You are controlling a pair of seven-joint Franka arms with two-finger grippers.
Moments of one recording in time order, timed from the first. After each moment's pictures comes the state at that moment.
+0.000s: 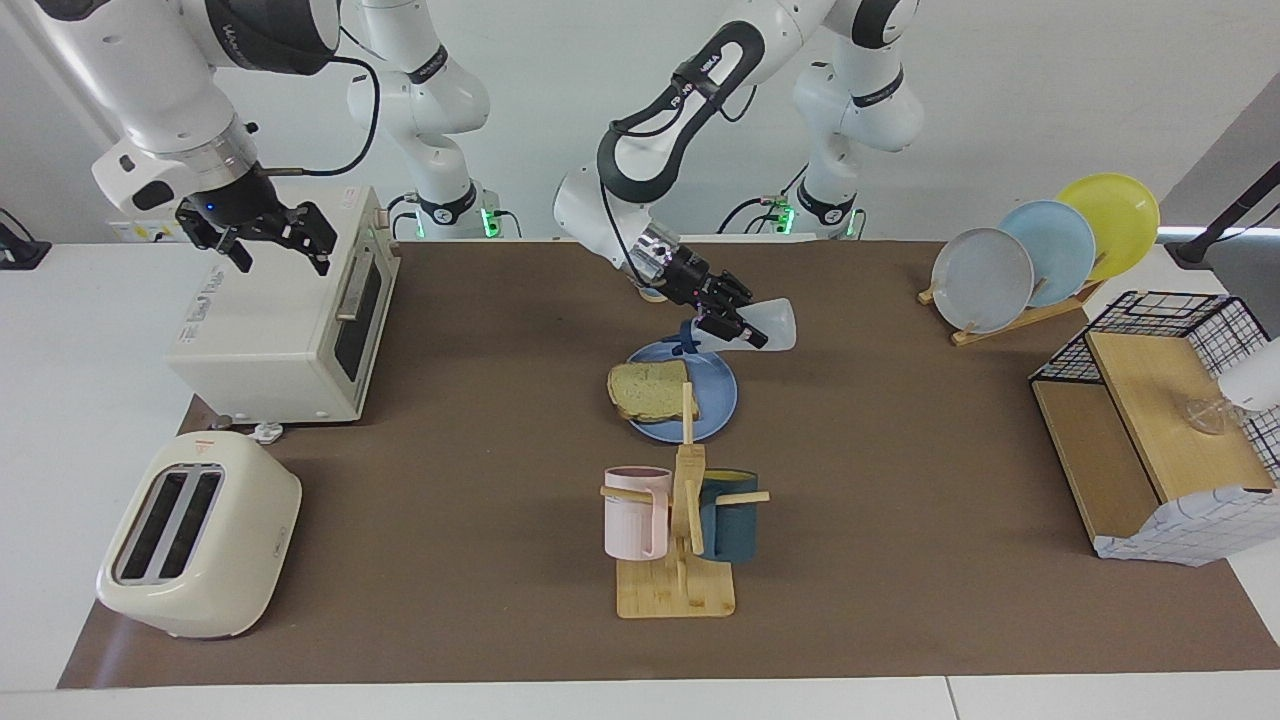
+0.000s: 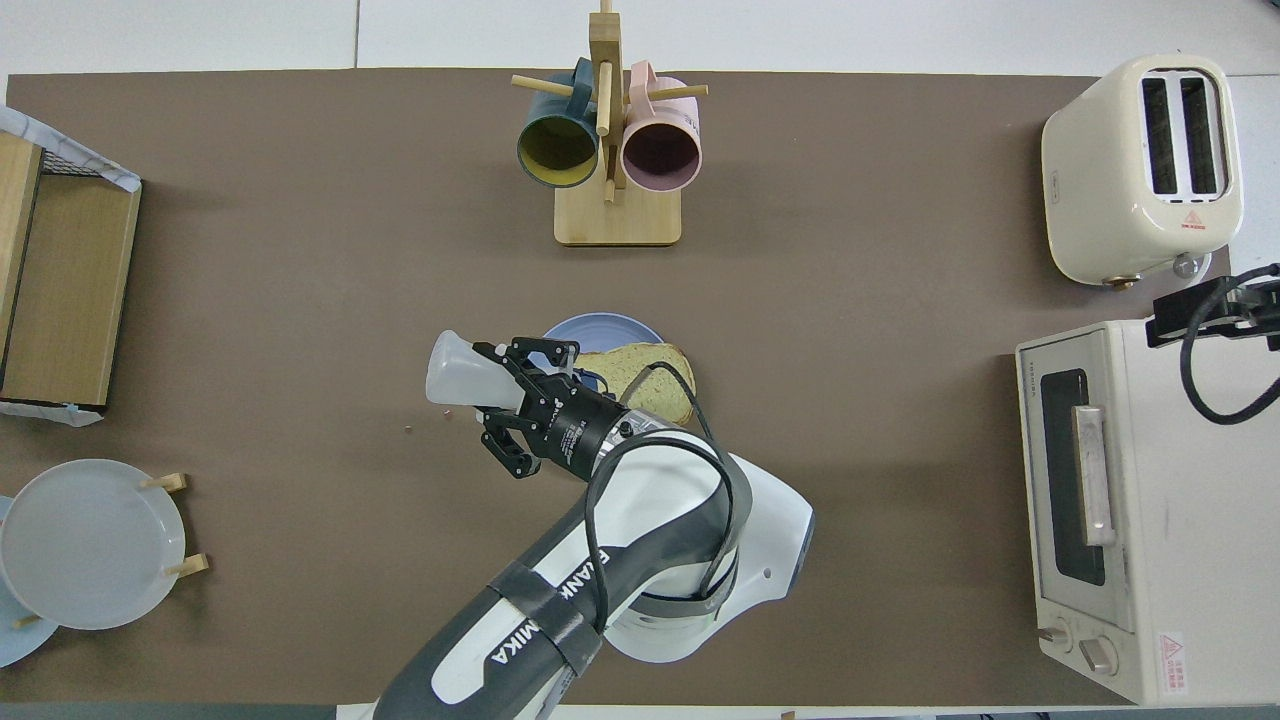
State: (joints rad) left arm -0.81 0.34 -0.20 -1.83 1.11 1.43 0.49; right arm 0.00 -0.03 -0.06 -1.63 -0.03 1.51 -0.01
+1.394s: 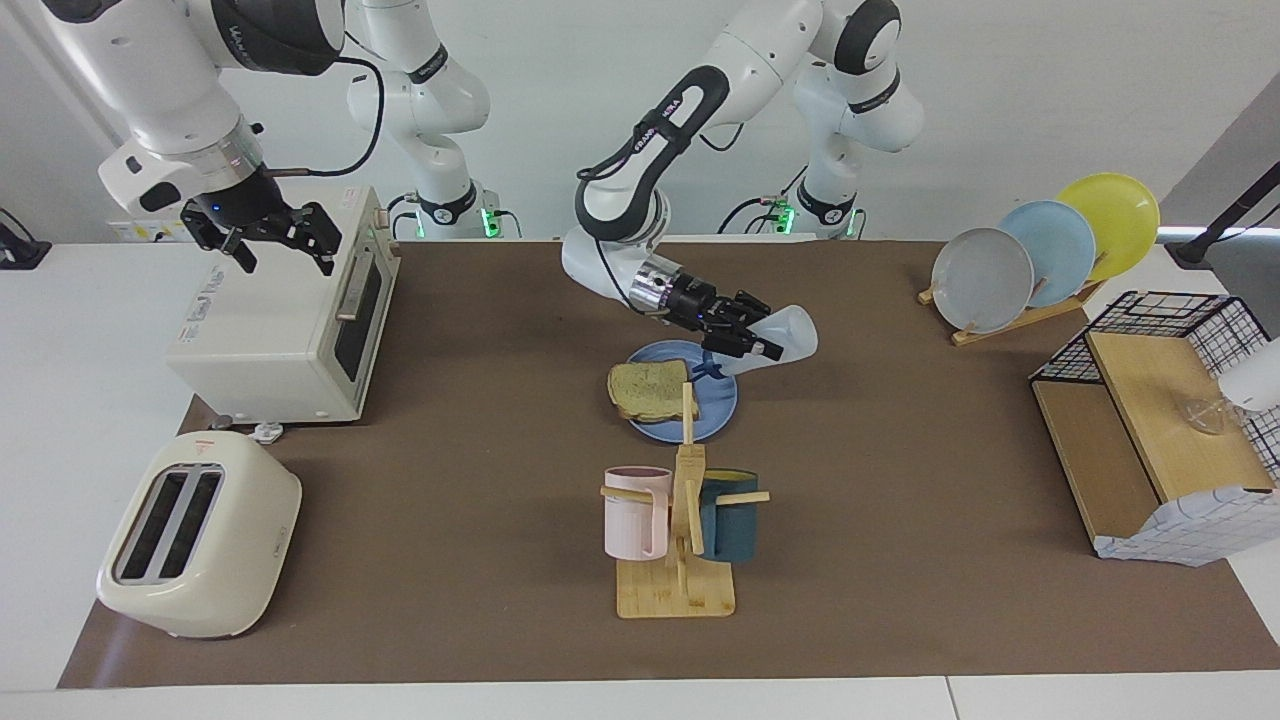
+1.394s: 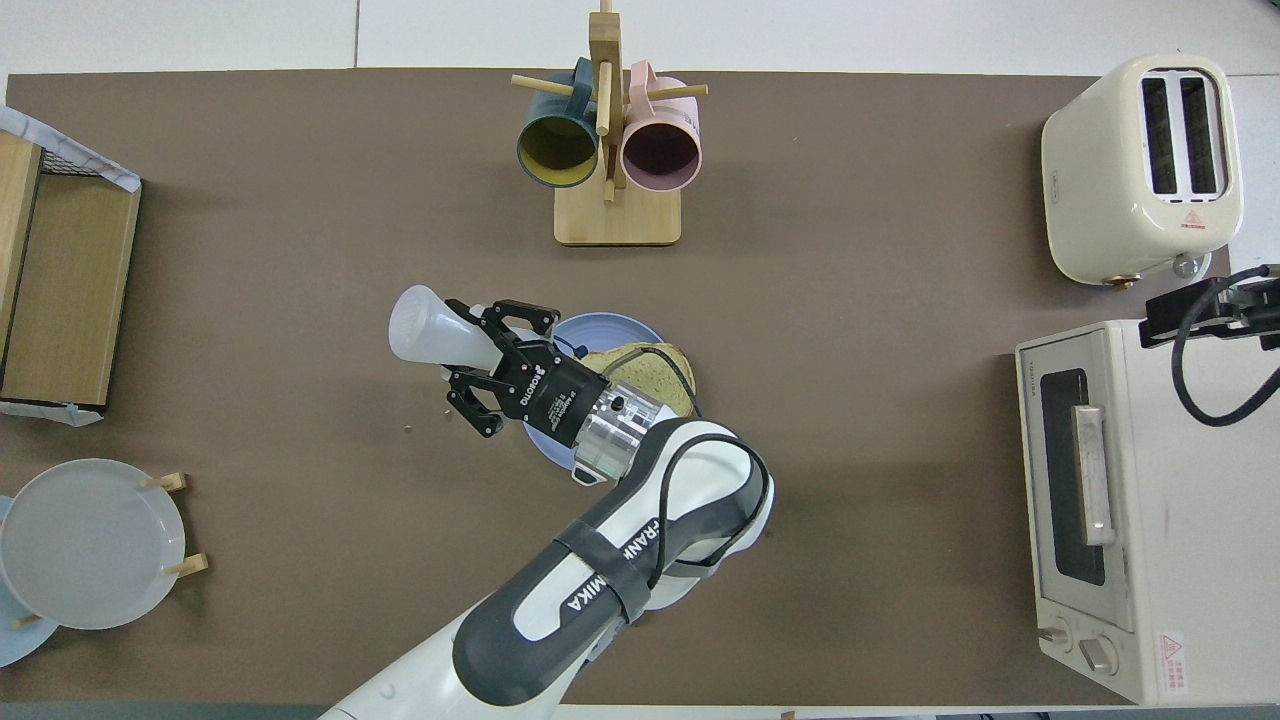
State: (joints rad) left arm -0.77 0.46 -0.18 -1.83 1.41 1.28 0.49; right arm 0.01 -0.03 -0.06 -1.63 -0.03 1.51 -0.01
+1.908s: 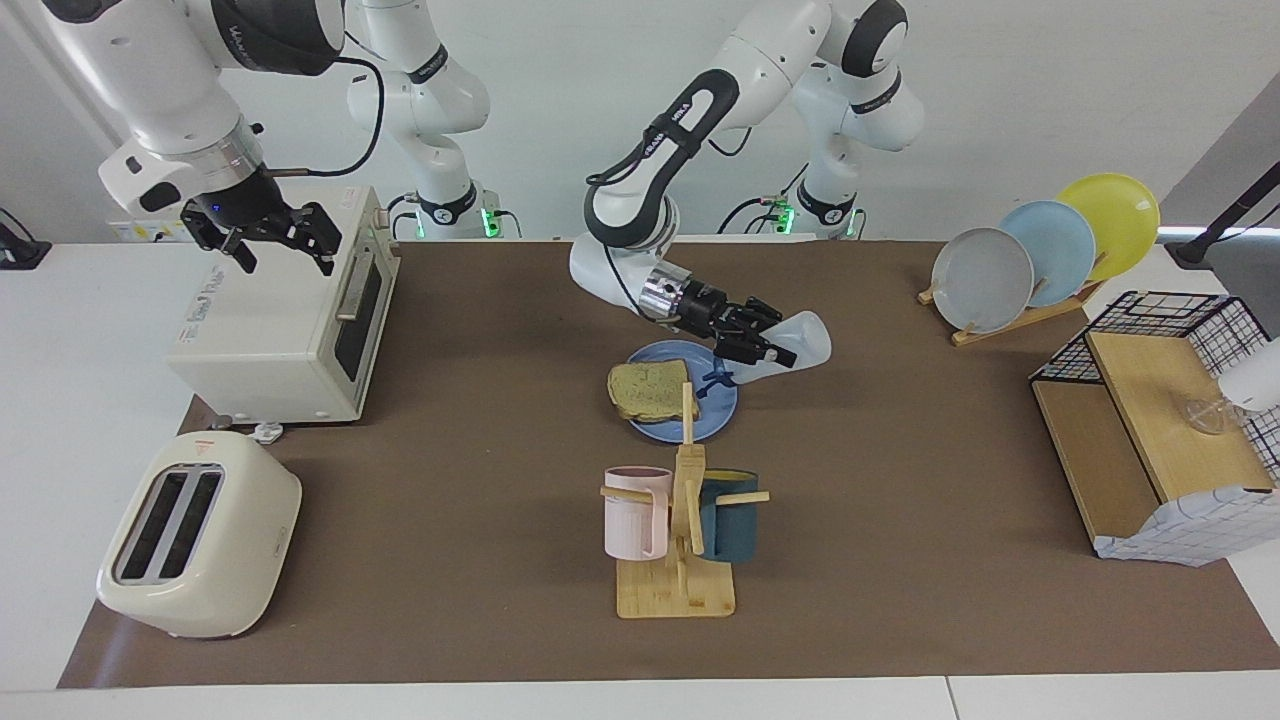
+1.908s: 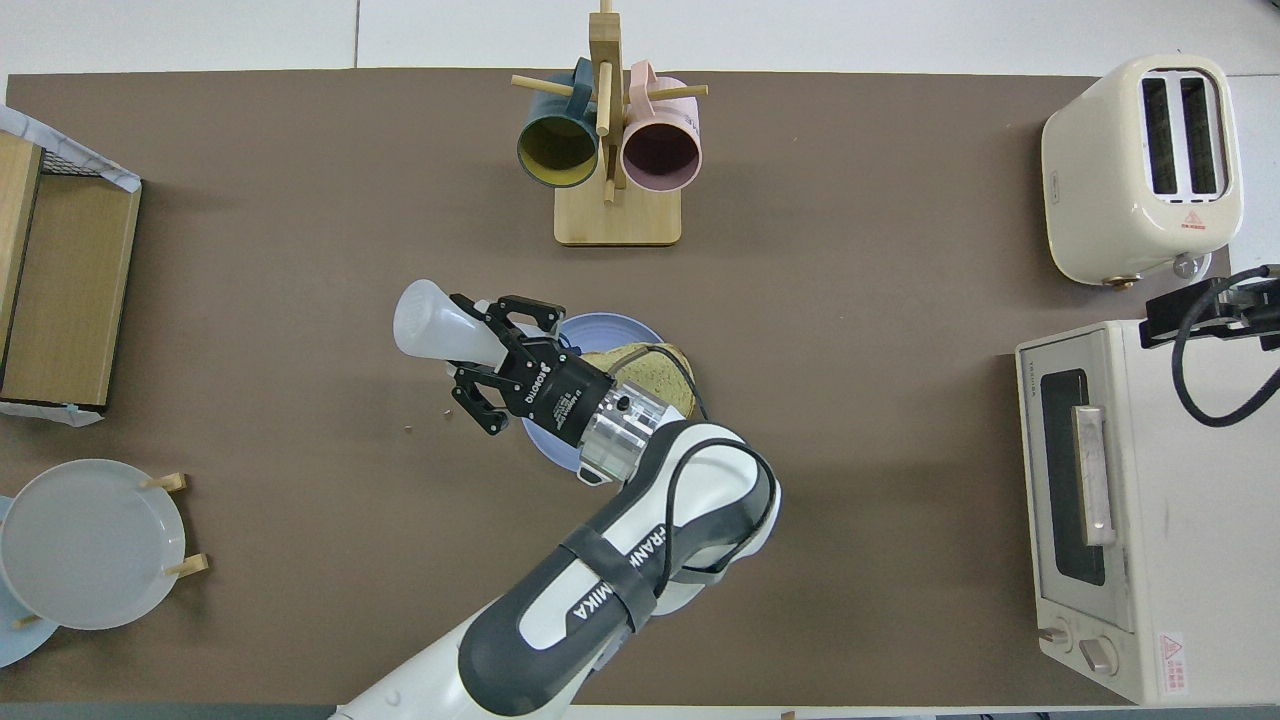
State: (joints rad) left arm -0.82 0.46 -0.20 -1.82 1.40 1.28 0.49; right arm 0.01 -0.03 -0.06 -1.63 -0.03 1.51 -0.01
